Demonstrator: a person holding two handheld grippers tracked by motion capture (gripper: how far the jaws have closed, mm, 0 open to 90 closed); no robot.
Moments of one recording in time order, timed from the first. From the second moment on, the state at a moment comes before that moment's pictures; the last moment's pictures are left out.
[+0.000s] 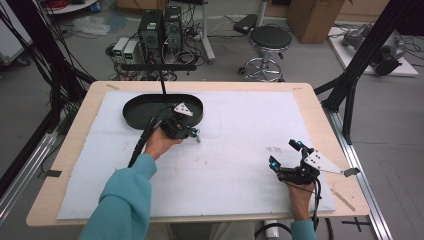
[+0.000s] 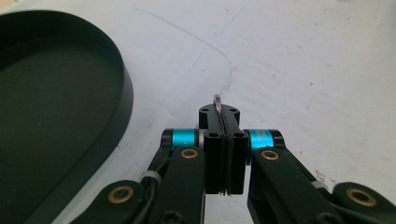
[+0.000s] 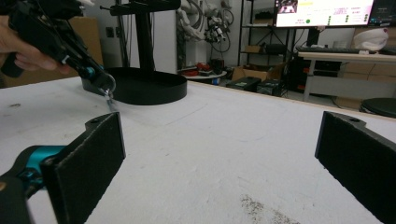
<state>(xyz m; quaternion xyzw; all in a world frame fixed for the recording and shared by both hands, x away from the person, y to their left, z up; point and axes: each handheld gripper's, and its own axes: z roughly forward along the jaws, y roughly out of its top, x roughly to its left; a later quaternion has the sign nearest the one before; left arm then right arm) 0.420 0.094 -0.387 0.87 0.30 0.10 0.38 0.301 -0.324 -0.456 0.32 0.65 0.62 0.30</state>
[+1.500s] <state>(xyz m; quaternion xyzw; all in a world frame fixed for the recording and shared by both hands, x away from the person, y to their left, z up) 0.480 0.169 -0.247 0.84 0.31 0.18 0.41 0.300 -0.323 -0.456 0.32 0.65 0.62 0.30</state>
